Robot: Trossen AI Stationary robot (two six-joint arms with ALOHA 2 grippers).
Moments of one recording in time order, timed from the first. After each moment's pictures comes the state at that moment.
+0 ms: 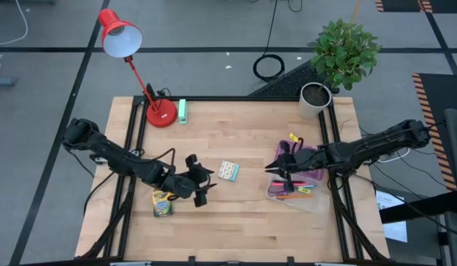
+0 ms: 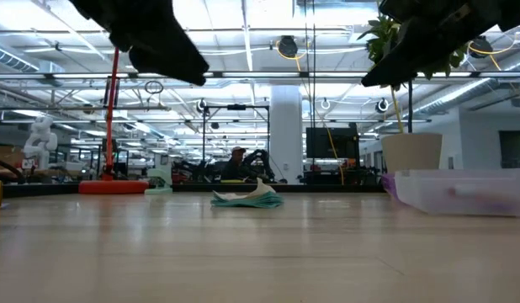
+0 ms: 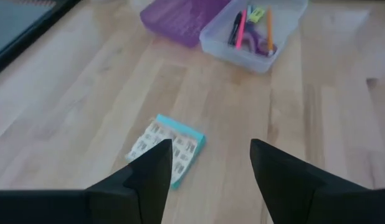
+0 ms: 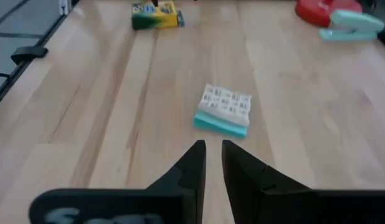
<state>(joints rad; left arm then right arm) -0.42 1.43 0.87 -0.14 -0.54 -0.38 0.21 1.02 0.54 -0.08 0.16 0.10</state>
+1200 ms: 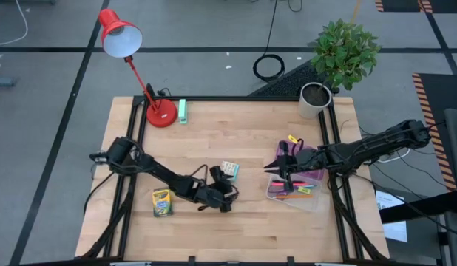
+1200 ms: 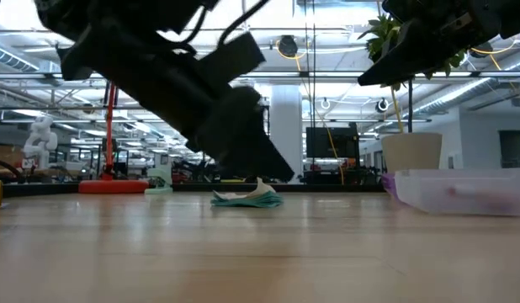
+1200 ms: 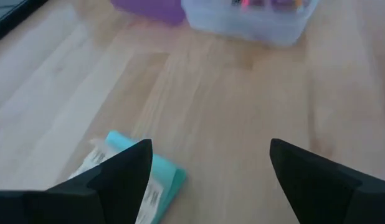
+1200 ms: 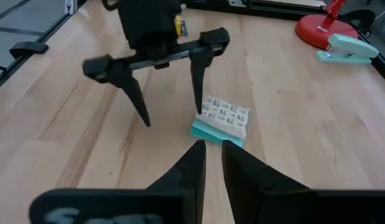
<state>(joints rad) -0.36 1.97 0.99 0.27 -0.60 -0.24 0.21 1.02 0.50 0.02 0.16 0.01</state>
